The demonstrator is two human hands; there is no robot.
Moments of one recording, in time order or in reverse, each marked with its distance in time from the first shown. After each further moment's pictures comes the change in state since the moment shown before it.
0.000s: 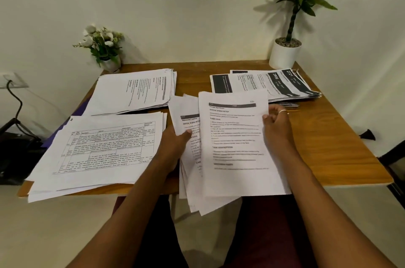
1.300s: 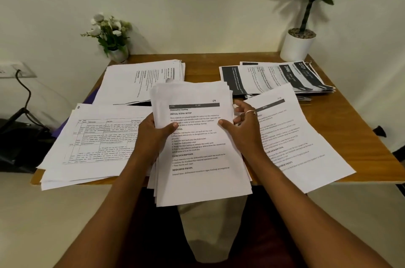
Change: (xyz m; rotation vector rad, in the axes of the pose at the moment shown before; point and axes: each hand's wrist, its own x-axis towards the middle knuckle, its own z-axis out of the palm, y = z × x) left_hand 0.002 -0.007 -0.073 -0.082 0.004 0.167; right_hand -0.058 -0.012 0.085 -0.080 -0.202 -0.146
